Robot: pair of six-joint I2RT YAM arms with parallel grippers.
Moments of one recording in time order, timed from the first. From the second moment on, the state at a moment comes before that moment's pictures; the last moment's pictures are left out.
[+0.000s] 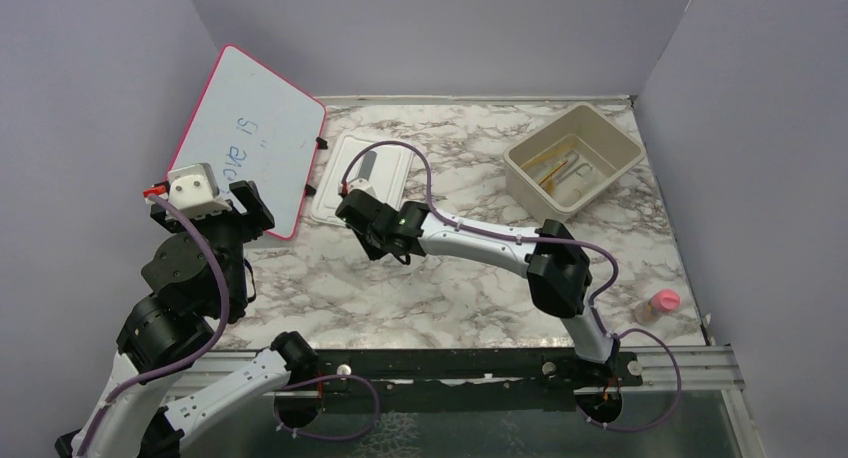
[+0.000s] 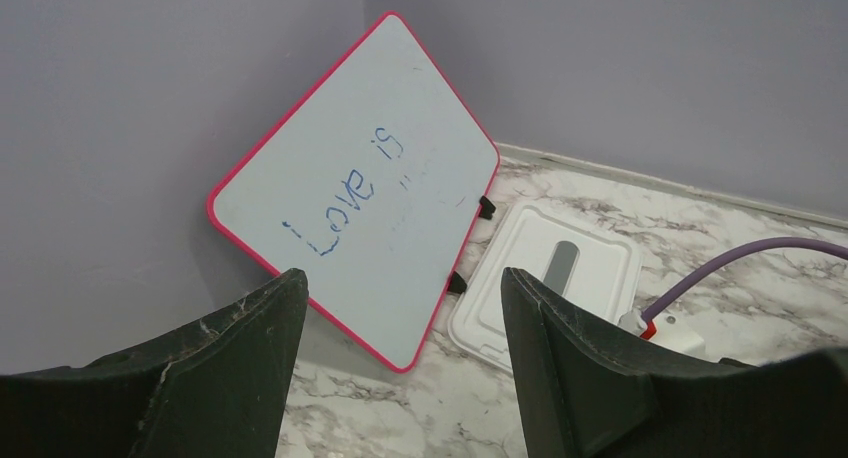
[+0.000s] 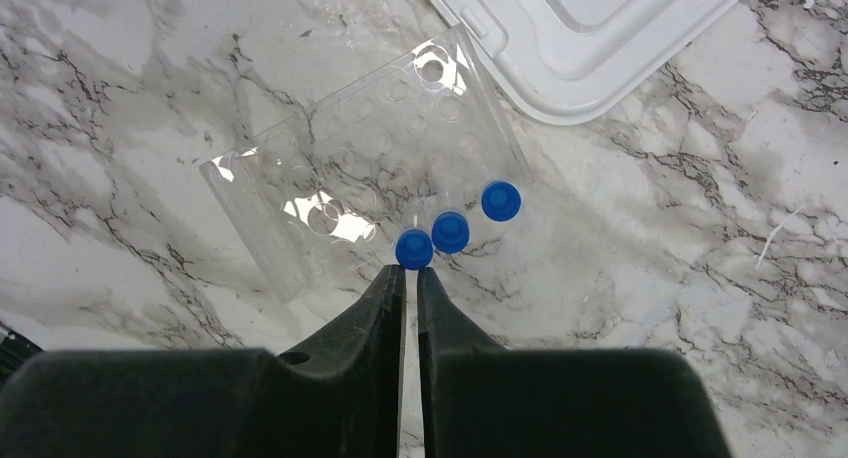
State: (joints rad) left arm -0.79 0.55 1.24 -0.68 -1.05 -0.05; right arm 1.15 2.10 1.81 -0.64 0.30 0.39
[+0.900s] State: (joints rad) left arm -0.80 0.56 1.18 -0.68 -0.88 -0.12; right arm 1.02 1.71 1.47 -0.52 0.36 0.46
